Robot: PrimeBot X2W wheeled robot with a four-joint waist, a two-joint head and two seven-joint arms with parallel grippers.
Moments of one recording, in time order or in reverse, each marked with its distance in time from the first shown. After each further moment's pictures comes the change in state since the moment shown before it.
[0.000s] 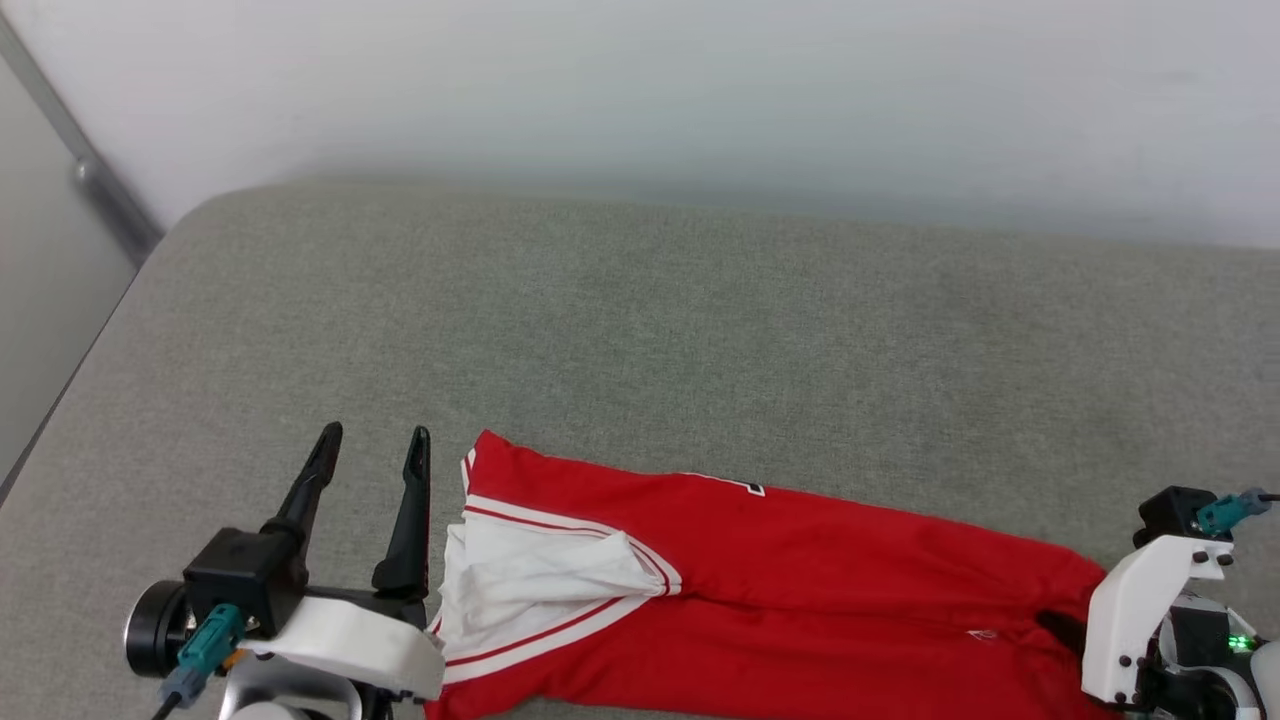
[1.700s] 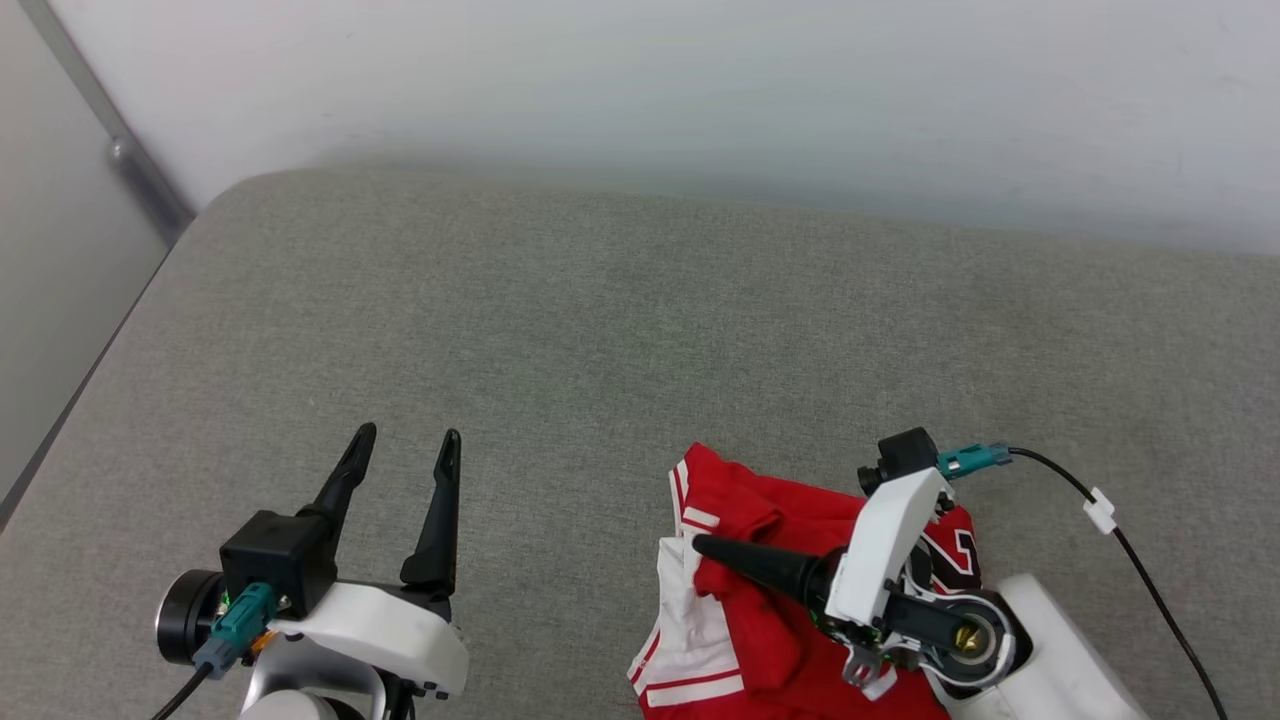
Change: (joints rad) left arm -0.029 -0.007 -0.046 0.012 -0.012 -0.003 0.053; right arm -0.179 0.246 0.304 0.087 0.666 0.000 -0.044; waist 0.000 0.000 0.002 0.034
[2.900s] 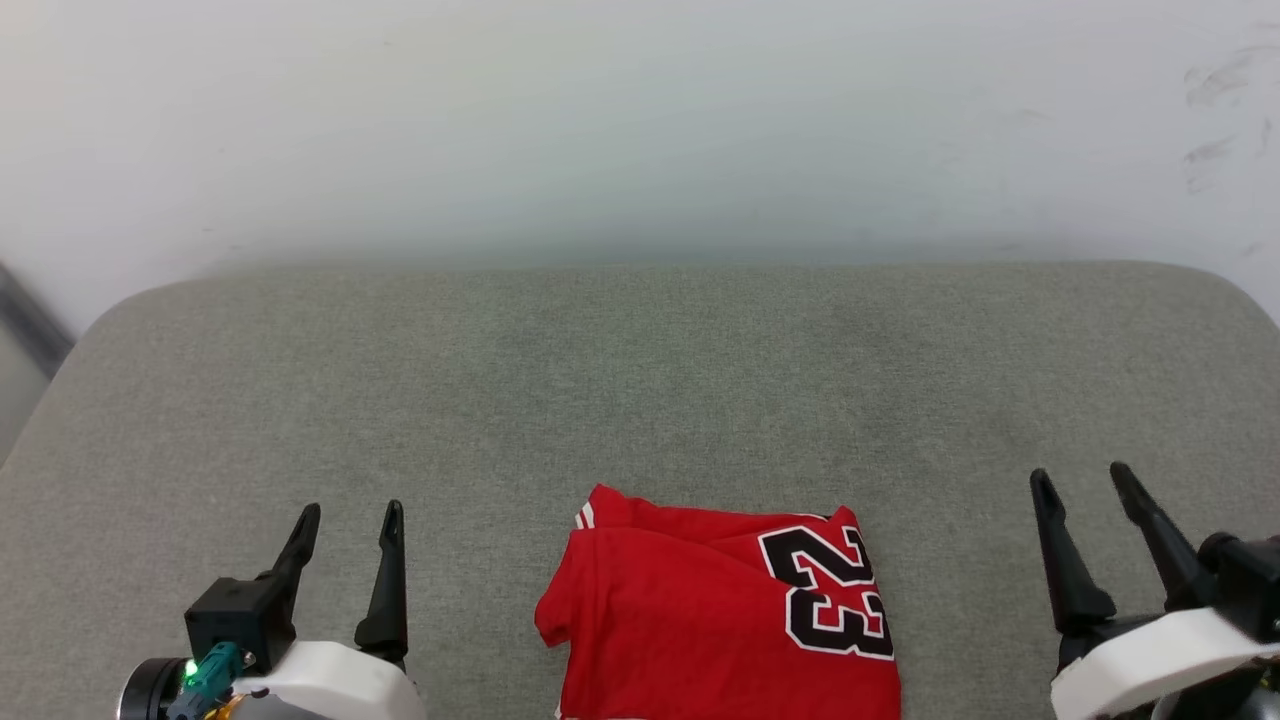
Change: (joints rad) left arm 0.111 0.007 0.047 0.068 -0.044 0.040 -0.048; right arm 0.419 -0.096 -0.362 -0.606 -0.986 0.000 -0.649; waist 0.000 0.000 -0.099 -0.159
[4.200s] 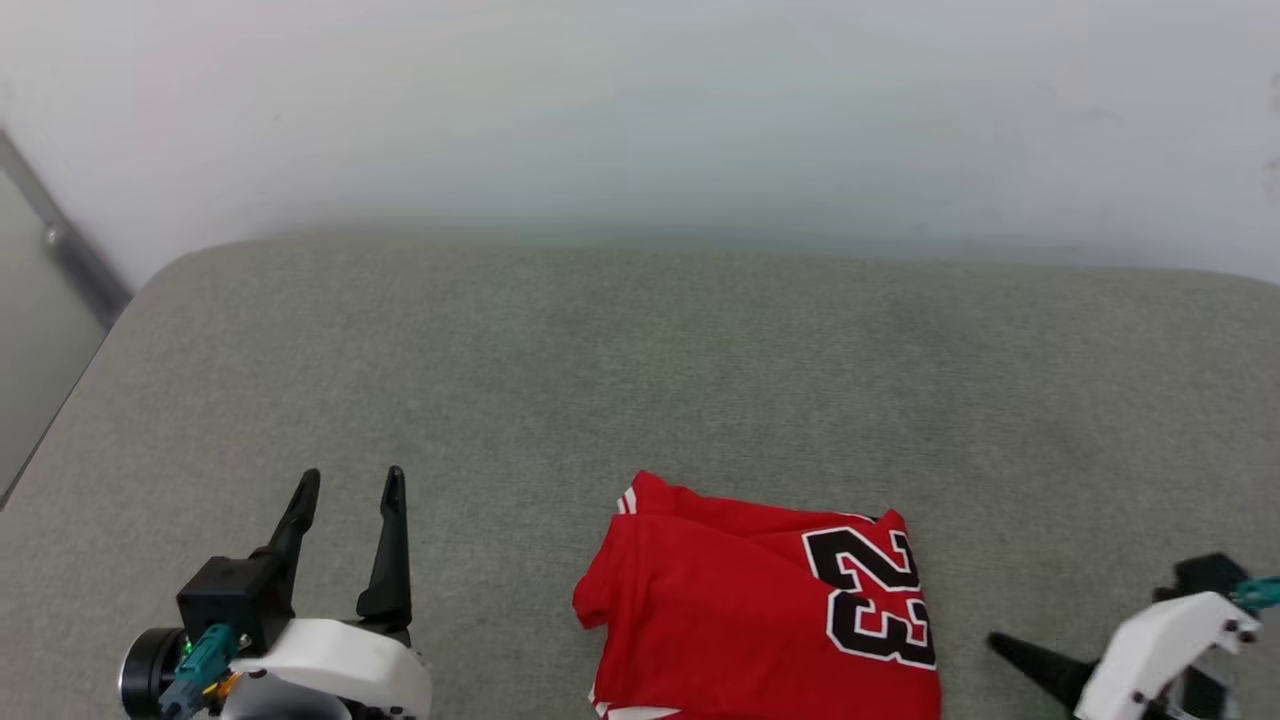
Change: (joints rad) left arm -0.021 -0.013 0.016 -0.010 0.006 -0.006 -0.025; right arm -0.120 0.002 -0.194 0.425 0.471 0.000 0.720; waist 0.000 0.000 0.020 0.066
